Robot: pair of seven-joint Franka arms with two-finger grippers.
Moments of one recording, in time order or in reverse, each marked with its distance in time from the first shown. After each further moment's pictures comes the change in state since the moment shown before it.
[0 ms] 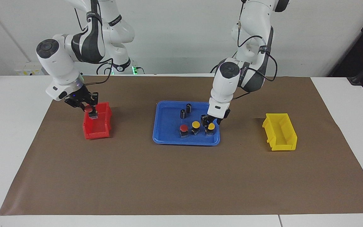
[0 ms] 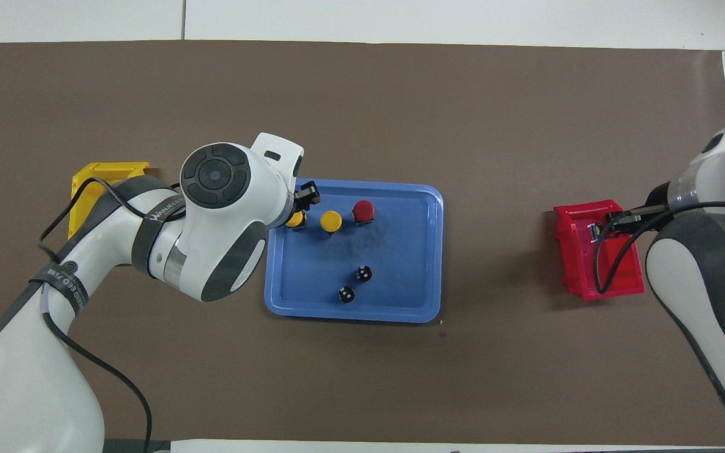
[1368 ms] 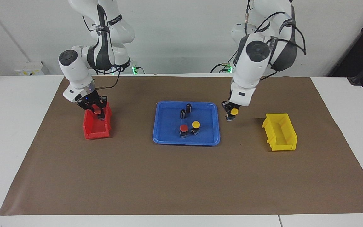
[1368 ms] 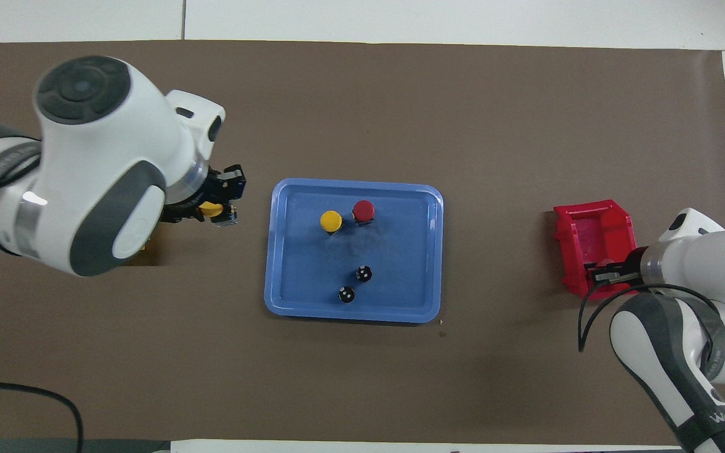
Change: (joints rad) left arm 0.191 -0.132 0.031 0.225 -0.006 -0.529 0.272; right arm -0.002 -0.059 0.007 -0.313 0.000 0.298 -0.008
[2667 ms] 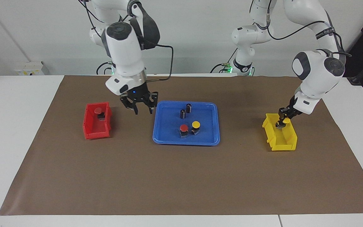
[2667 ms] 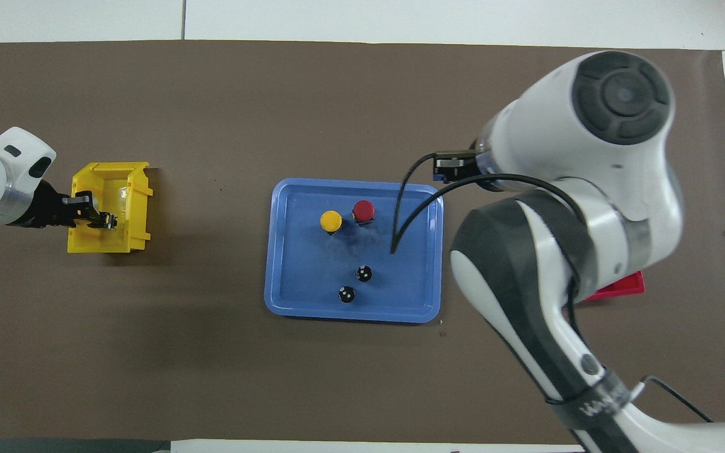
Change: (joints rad) left arm 0.376 -0.061 -0.001 -0.391 0.000 0.384 0.530; right arm 0.507 0.401 0.022 0.901 0.021 -0.420 0.736
